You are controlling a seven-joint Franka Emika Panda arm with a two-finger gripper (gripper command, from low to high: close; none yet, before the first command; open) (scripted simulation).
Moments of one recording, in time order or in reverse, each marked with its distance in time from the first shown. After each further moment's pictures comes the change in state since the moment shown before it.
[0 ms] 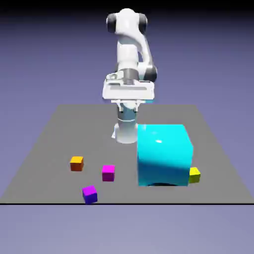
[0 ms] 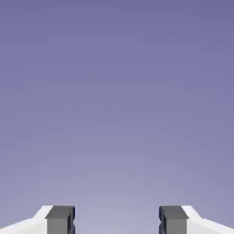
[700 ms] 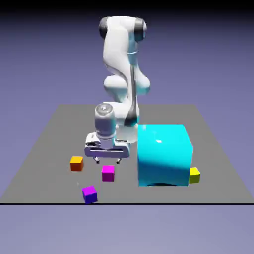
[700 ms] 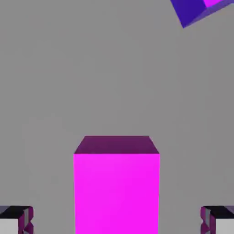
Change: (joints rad) arm -0.095 0.703 -0.114 0.157 0.000 -0.322 -0.116
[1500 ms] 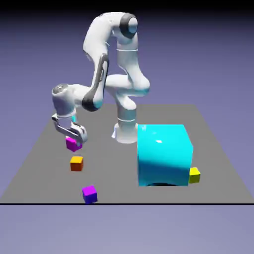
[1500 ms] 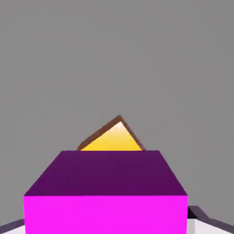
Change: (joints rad) arm -0.220 -0.160 -0.258 -0.002 0.023 -0.160 0.163
